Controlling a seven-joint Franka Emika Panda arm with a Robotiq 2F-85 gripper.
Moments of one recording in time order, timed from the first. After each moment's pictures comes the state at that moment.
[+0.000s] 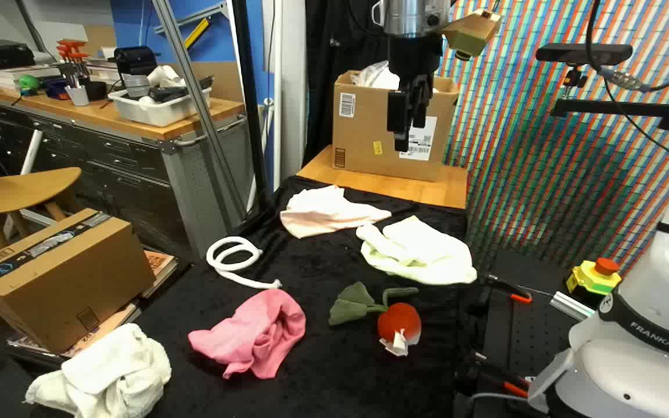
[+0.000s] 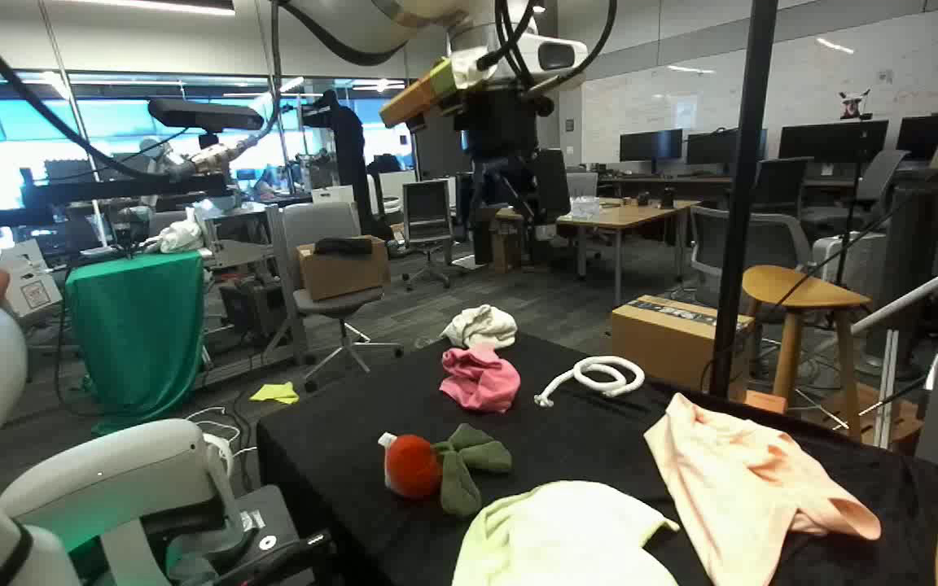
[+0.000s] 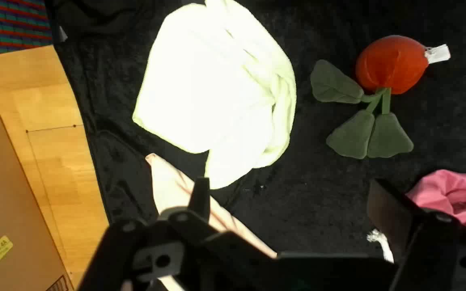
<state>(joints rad) 0.00 -0.31 0.12 -2.25 -0.15 1.85 0.13</state>
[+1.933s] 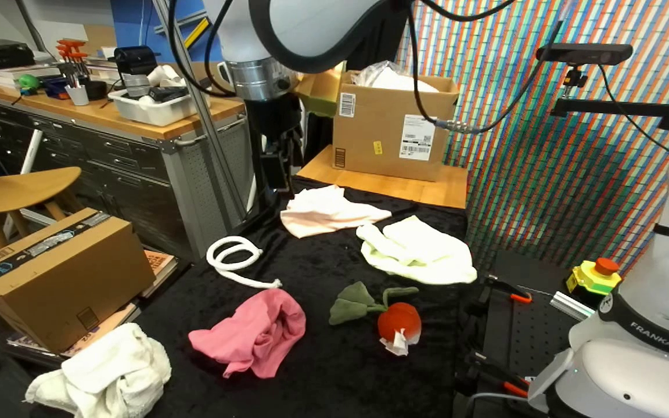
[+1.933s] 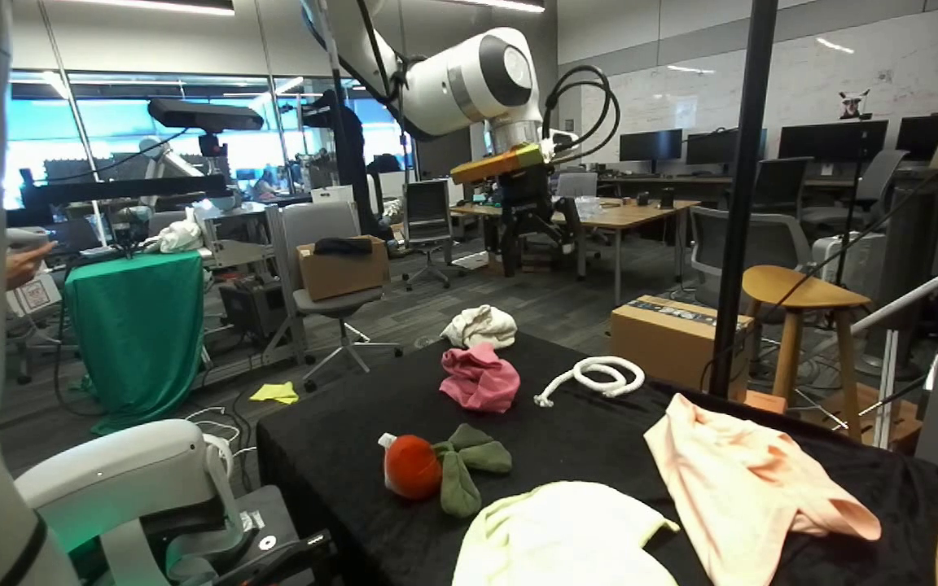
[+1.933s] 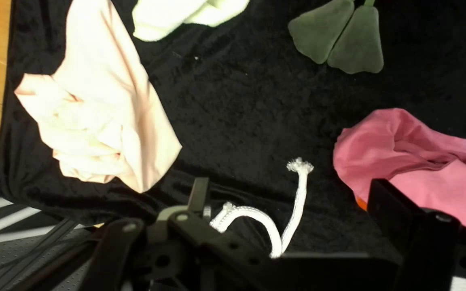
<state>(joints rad) 0.19 0.29 0.18 -1.71 -0.30 1.88 0.02</state>
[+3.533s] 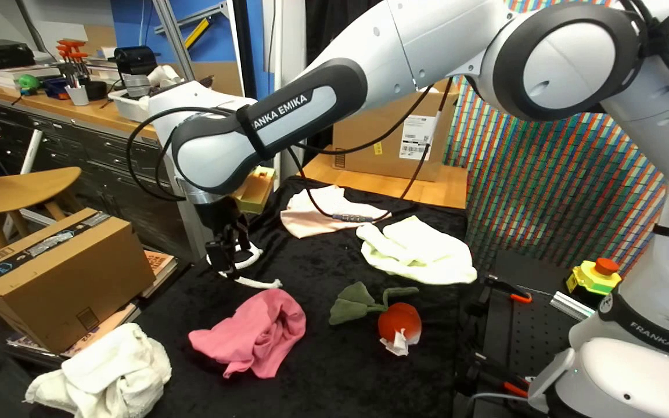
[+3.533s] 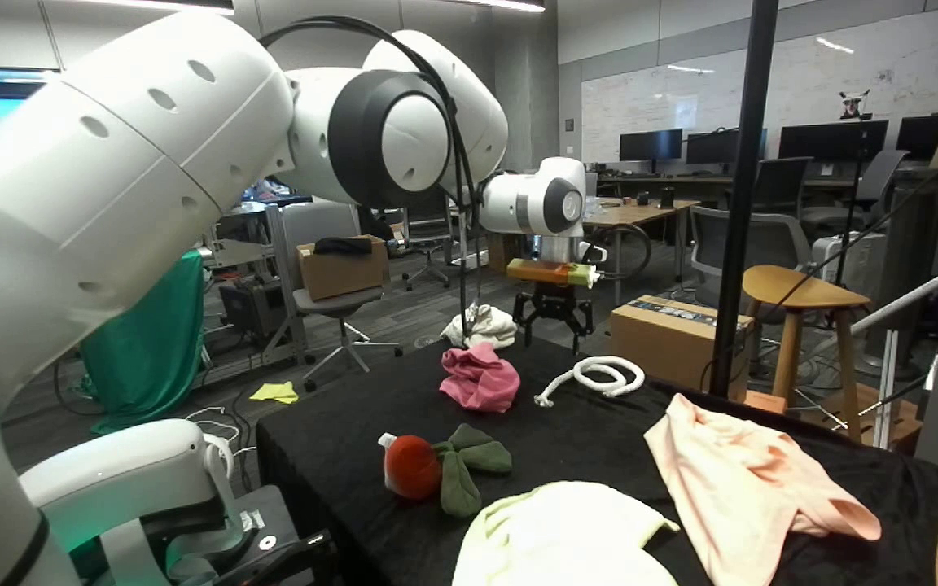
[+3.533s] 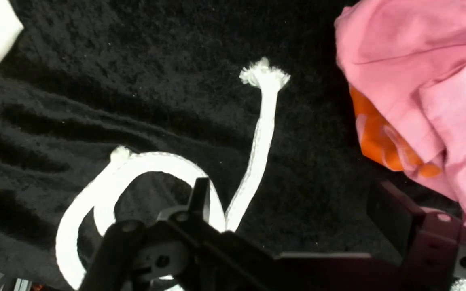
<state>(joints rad) 0.21 0.92 0.17 -1.15 -0.17 1.91 -0.14</state>
